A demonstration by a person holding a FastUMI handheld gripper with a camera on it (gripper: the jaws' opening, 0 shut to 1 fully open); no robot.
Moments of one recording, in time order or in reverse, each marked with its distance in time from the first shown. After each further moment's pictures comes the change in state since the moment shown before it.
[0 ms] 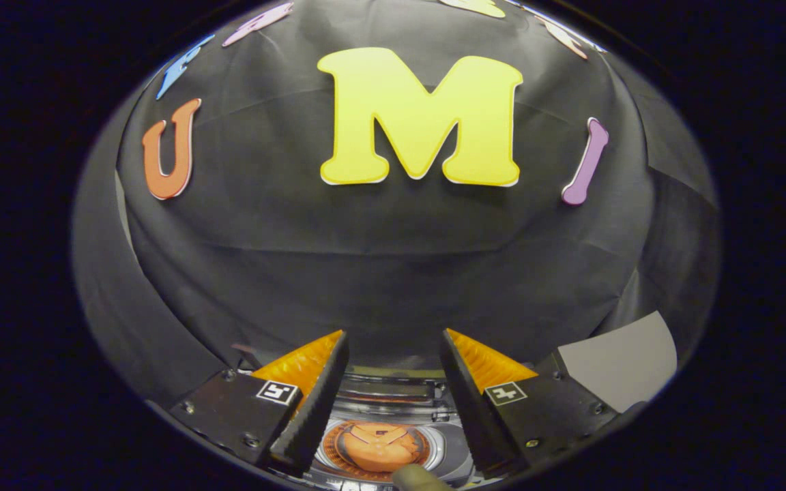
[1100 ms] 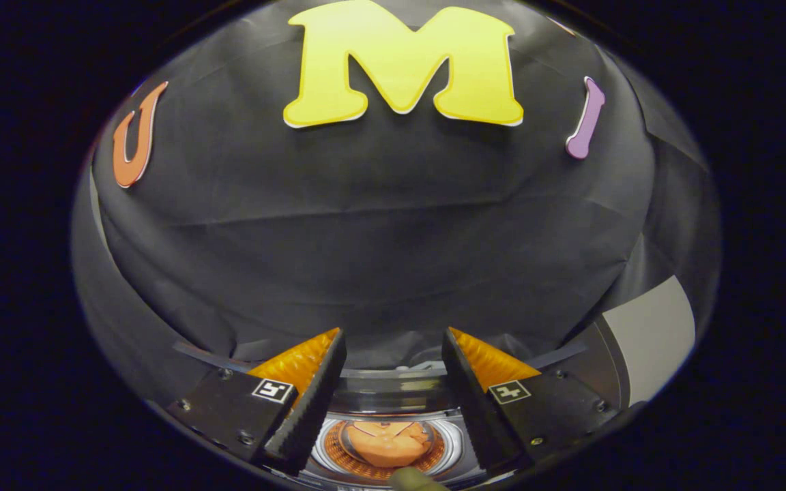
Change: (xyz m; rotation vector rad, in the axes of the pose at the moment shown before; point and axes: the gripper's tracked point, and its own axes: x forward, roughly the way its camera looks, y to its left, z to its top) arm 0.061 0.001 -0.053 0.049 0.105 -0.042
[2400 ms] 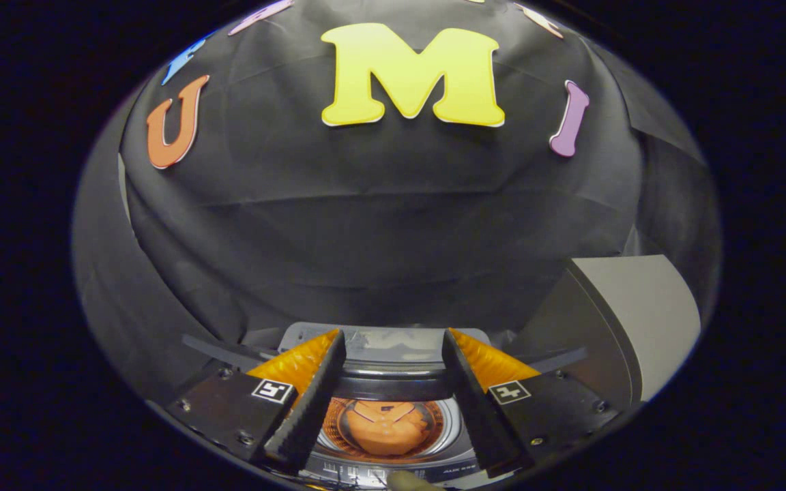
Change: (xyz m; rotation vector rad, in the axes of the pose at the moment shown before) arm -0.075 -0.005 -0.081 -0.029 -0.044 0.044
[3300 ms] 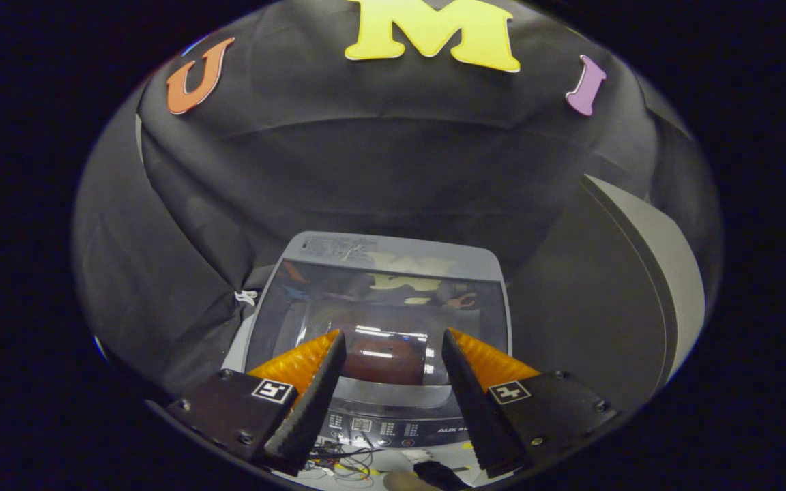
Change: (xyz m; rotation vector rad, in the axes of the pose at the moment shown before) arm -0.019 -0.008 -0.103 -0.055 0.237 0.031
